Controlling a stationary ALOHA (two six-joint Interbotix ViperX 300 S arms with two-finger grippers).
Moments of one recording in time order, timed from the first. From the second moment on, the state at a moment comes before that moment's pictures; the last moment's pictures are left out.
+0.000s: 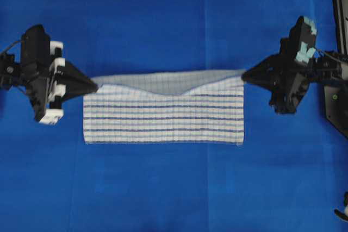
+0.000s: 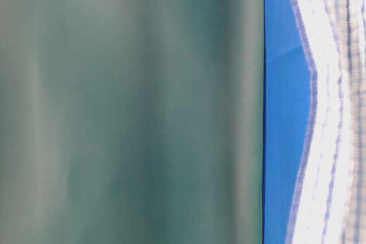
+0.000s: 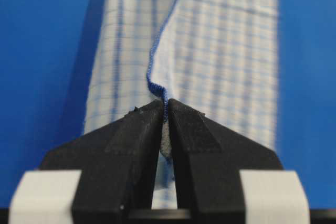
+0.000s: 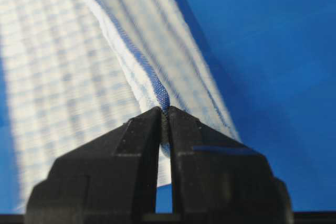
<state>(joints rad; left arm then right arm) -0.03 -0.37 1.19 -0.05 -0.30 -0.20 -0.05 -0.47 1.24 0.29 -0.22 0.19</state>
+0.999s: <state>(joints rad) -0.19 -0.36 1.19 -0.05 -0.30 -0.24 0.13 -0.35 1.20 0.35 -0.20 0.19</state>
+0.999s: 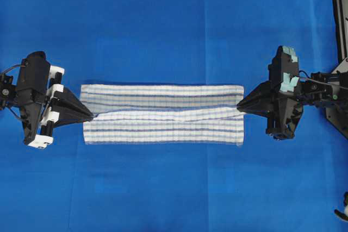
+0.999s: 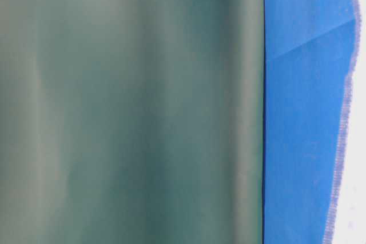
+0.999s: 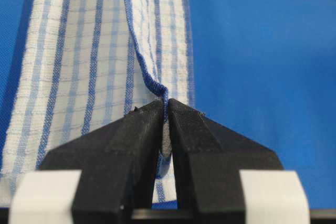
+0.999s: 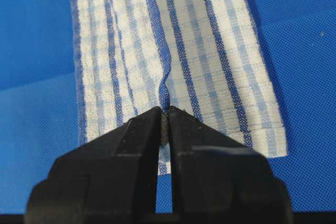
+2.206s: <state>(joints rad) 0.09 -0.26 1.18 -0.04 -0.24 -0.13 -0.06 -0.28 1.19 0.34 -0.21 0.07</state>
